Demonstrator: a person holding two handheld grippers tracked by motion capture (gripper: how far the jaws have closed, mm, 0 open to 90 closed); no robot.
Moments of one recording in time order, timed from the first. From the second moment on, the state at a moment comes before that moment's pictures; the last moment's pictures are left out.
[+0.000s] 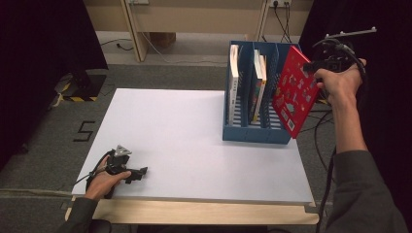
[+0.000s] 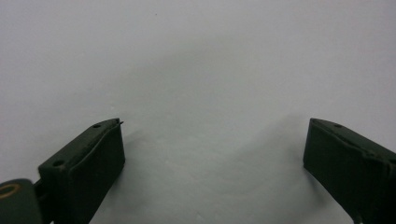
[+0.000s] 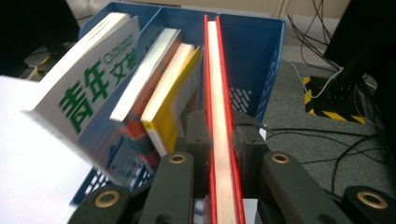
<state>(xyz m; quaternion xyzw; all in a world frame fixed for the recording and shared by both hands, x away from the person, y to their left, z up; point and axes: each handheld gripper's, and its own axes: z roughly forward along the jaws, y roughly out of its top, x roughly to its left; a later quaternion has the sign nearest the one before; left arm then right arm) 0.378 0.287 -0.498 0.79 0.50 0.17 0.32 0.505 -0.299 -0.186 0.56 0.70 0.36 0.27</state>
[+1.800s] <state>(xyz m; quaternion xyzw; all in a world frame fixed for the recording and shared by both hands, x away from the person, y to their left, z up) 0.378 0.286 -0.500 0.79 0.49 0.18 0.32 0.595 -0.273 -0.243 0.62 0.65 0.34 0.26</state>
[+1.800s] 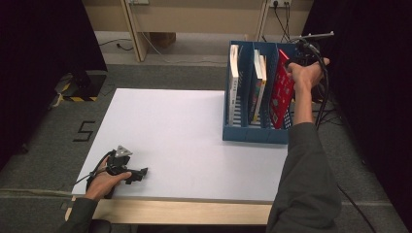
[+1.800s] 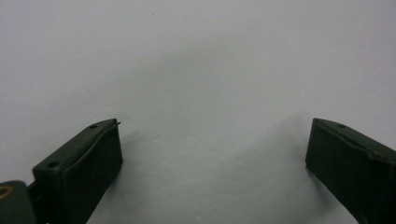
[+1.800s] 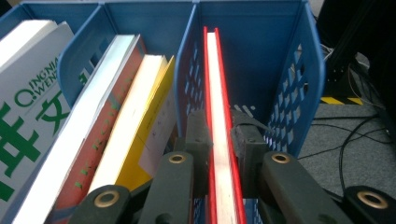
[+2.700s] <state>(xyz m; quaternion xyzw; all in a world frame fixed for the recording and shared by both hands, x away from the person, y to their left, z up) 0.378 0.285 -0.500 0.79 0.49 0.18 0.32 0.565 -0.281 -0.261 0.59 0.68 0.37 0.23</state>
